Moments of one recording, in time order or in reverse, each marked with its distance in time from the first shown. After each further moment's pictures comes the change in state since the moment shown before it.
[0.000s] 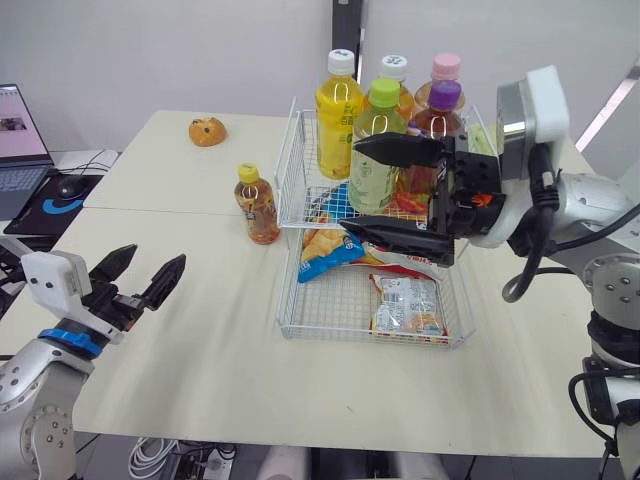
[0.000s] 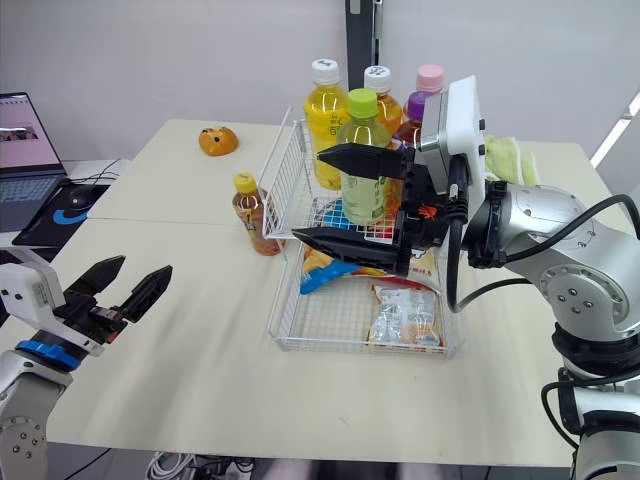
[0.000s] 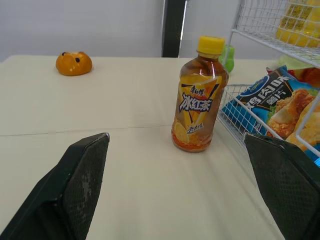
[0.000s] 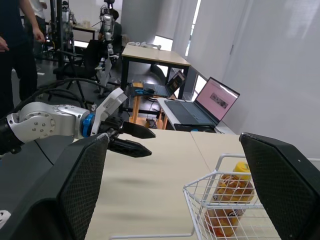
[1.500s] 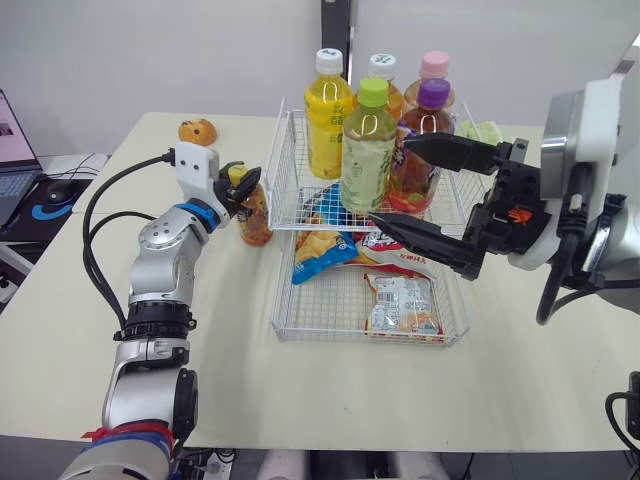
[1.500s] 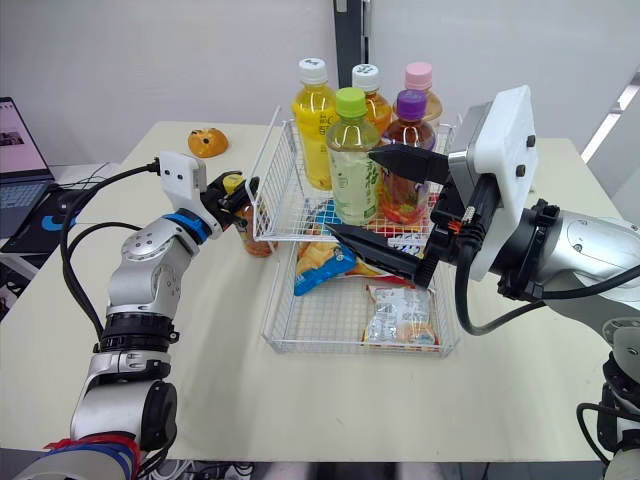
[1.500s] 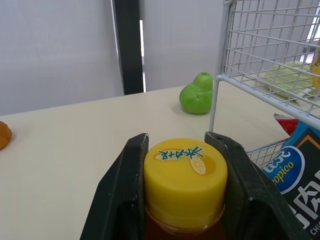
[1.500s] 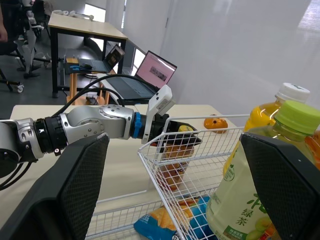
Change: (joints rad) left arm -0.814 -0.035 -0.491 0.869 0.325 -0.349 0.092; right arm 0.110 -0.156 -0.186 -0.246 0.199 0.149 -0.357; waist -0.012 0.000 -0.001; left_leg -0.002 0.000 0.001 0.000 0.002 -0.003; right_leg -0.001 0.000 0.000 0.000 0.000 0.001
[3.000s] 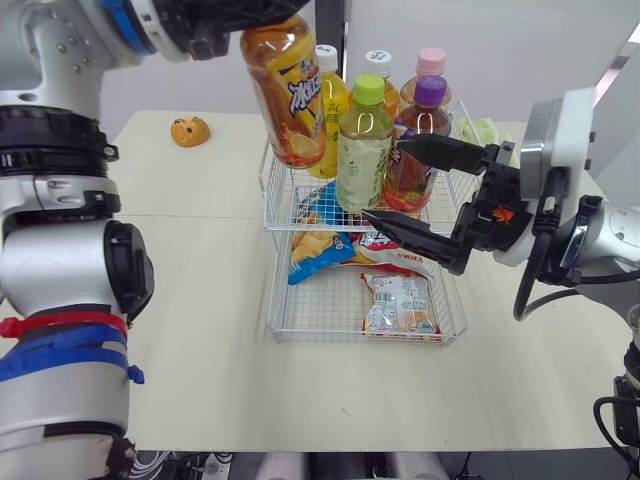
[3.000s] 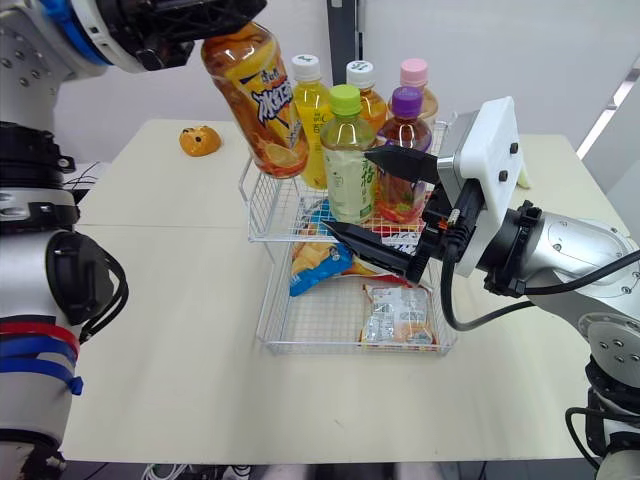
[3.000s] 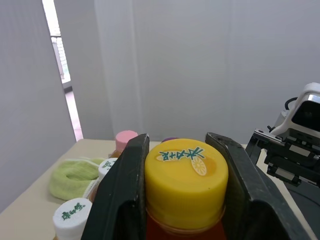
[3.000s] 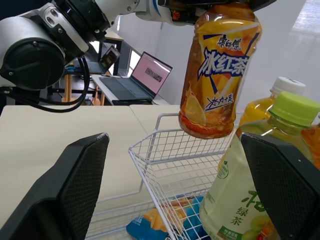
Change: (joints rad) left arm -0.777 0.217 -0.106 0.206 -0.237 0.518 -0.880; right arm 0.026 0.051 0.054 0.008 -0.118 -0.055 0.029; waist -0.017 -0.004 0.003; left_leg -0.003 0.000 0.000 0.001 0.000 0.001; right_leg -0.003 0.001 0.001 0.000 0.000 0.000
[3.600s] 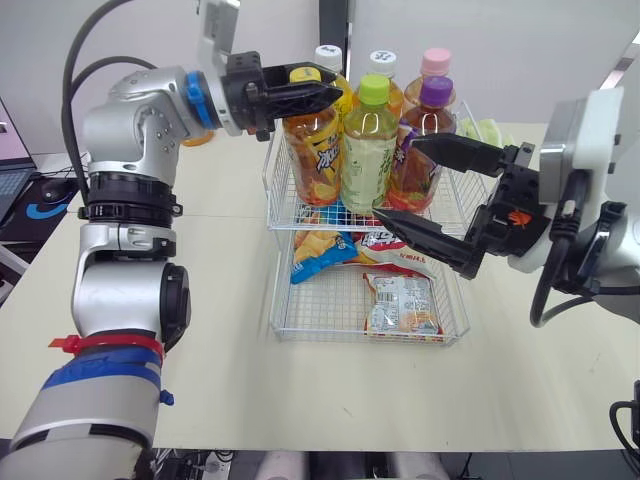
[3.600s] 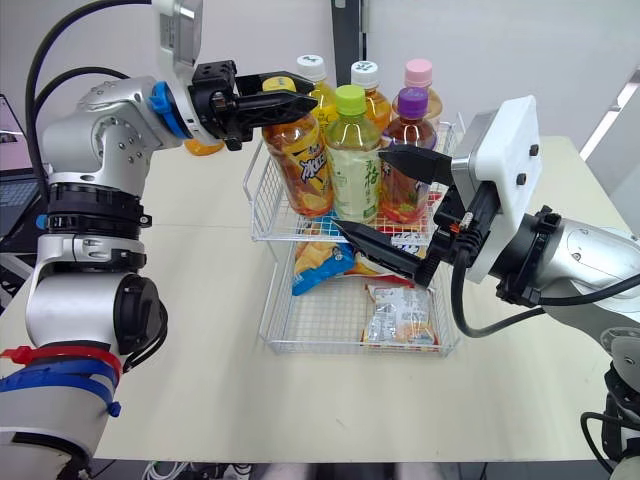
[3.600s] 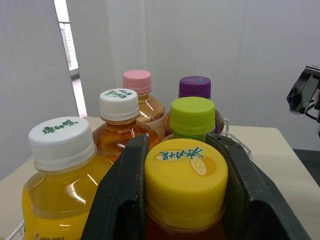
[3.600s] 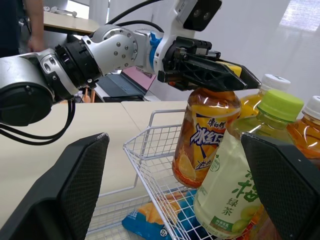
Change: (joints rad) left arm 0.191 -0.127 -0.012 -0.016 0.070 -0.197 0.061; right arm 0.021 -0.072 -0.056 -0.040 0.117 0.015 -0.089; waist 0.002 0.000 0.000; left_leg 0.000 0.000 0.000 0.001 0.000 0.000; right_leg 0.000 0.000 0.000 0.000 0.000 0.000
